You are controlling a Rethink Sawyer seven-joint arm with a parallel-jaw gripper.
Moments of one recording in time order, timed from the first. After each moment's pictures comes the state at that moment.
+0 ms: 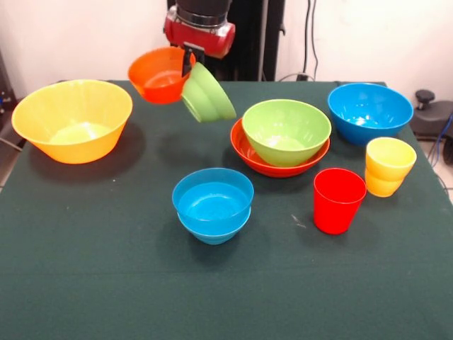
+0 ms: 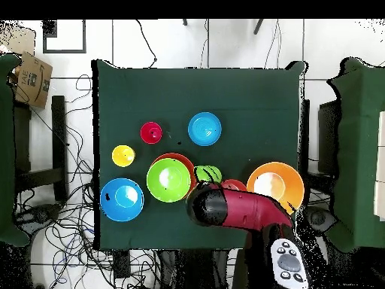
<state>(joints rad) -0.34 -0.76 -0.06 1.95 -0.27 0.37 1.97</state>
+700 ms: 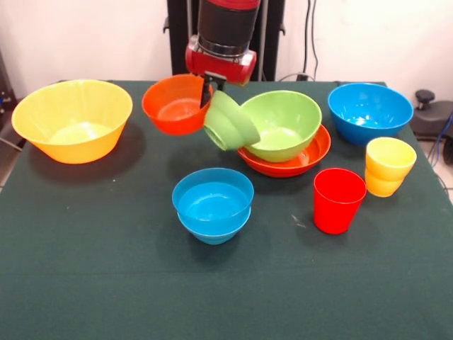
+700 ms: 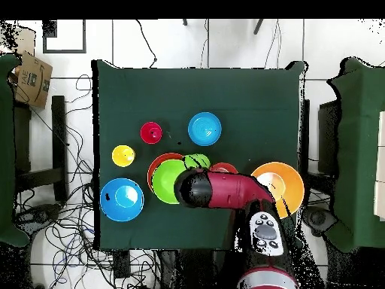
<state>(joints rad) -0.26 -0.66 -0.06 1.82 -0.24 0.37 1.97</state>
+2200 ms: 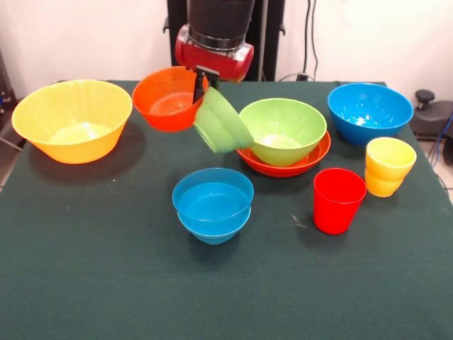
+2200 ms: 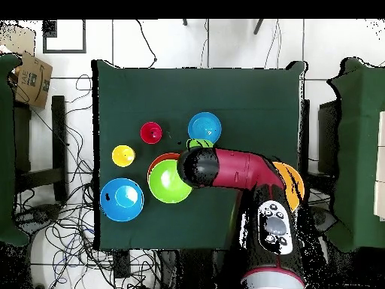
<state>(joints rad) -0.26 -0.68 -0.05 1.69 -0.19 0.58 1.97</state>
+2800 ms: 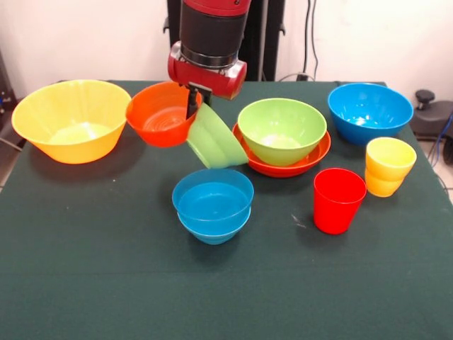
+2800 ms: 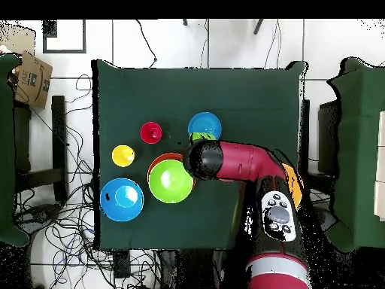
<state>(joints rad) -0.28 -0.64 -0.04 1.63 -0.19 0.58 1.97</state>
